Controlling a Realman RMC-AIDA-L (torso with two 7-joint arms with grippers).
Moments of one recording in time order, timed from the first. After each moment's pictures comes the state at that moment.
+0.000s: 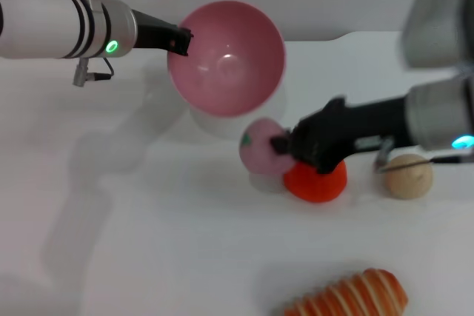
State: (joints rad) left arm -0.64 -2.06 1.51 1.12 -0.63 -0.75 0.42; right arm 0.38 2.08 -1.47 -1.44 -2.04 -1.30 2.19
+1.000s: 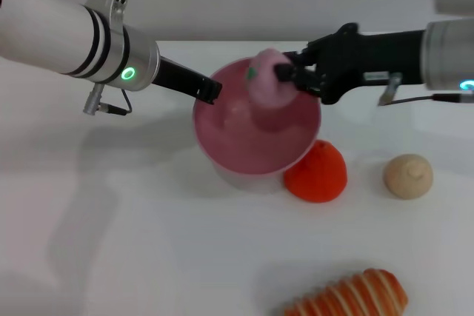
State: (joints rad) left arm -0.65 -2.06 1.51 1.21 -0.71 -1.08 0.41; right arm 0.47 2.08 -1.31 -1.30 -1.93 -1.21 1.92
